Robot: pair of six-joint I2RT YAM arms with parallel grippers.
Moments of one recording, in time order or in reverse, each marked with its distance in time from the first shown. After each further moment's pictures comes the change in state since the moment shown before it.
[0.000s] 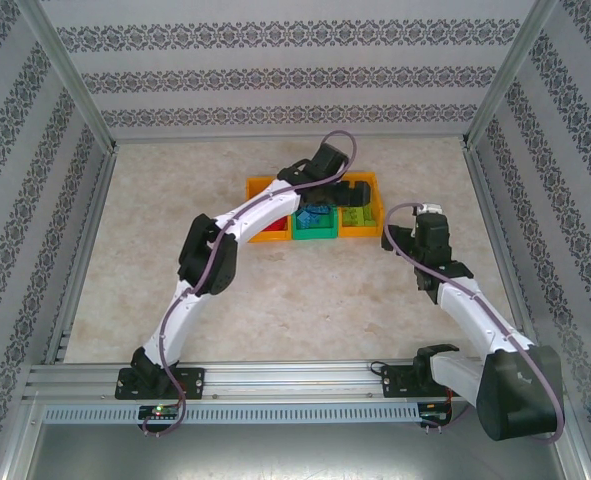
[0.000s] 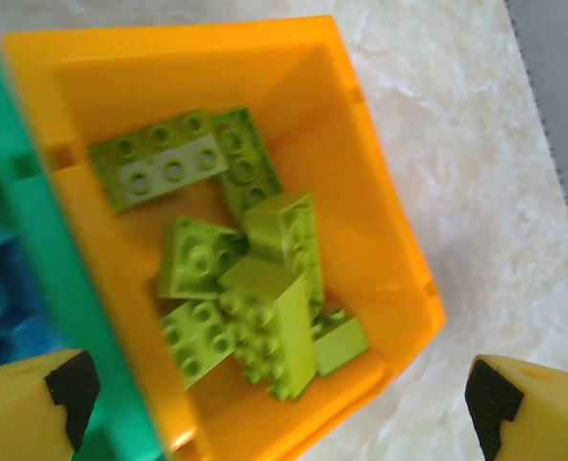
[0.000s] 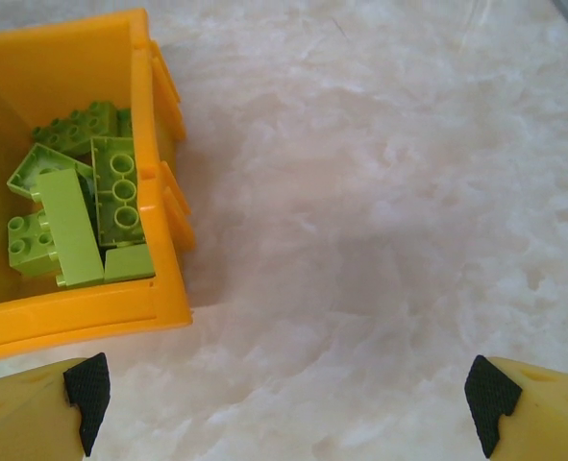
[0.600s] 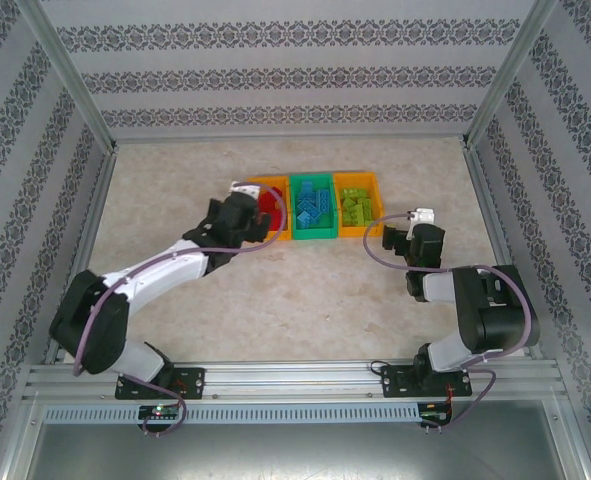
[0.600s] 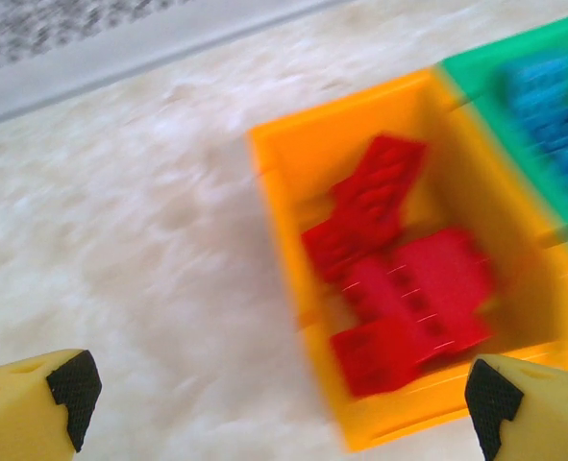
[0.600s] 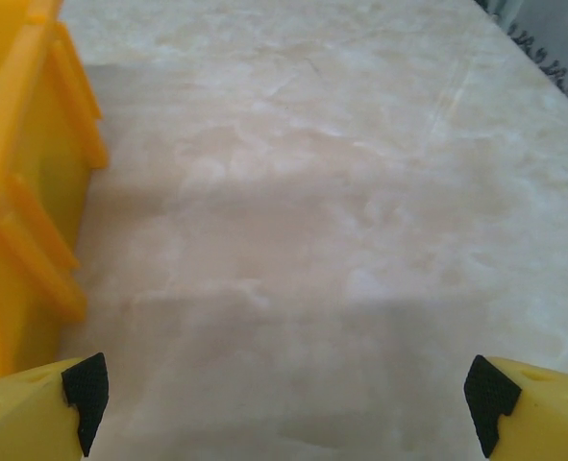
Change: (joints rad) left arm 0.132 -0.899 -1.229 0.472 -0.615 0.497; right arm -0.072 0.462 -0.159 0.792 -0.005 -0.157
